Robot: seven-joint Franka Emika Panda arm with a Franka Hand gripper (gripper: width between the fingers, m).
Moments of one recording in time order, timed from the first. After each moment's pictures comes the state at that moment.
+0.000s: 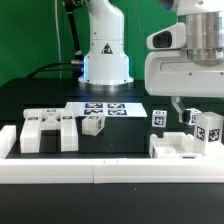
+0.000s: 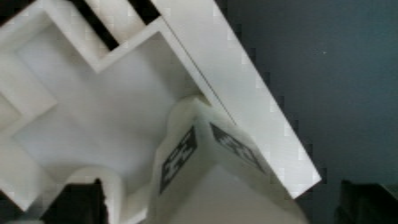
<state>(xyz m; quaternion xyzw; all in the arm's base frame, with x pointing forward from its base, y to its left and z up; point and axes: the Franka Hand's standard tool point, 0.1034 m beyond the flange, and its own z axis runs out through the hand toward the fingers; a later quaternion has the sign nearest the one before) 0.621 0.128 0.075 -0.97 0.22 -0.01 0.06</state>
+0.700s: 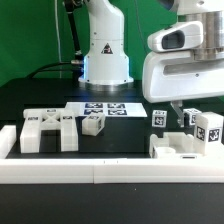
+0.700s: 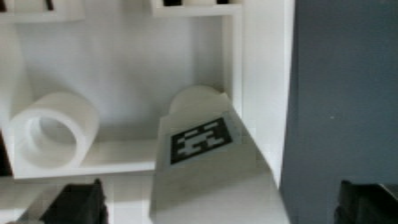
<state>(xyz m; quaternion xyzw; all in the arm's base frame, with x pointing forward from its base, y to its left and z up) 0.621 0.125 0.075 -1.00 -0.04 -0.03 0.05</state>
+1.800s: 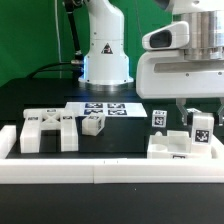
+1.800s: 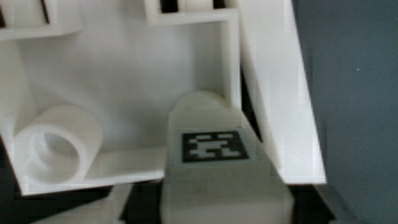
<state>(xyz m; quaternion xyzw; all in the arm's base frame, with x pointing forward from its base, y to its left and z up) 0.624 0.111 0.074 -0.98 0.18 -0.02 0.05</state>
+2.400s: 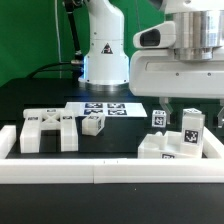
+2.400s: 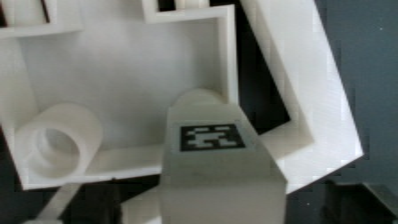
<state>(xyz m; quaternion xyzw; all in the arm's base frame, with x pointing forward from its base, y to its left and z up) 0.627 0.101 0.081 -0.97 0.22 -0.02 0.05</state>
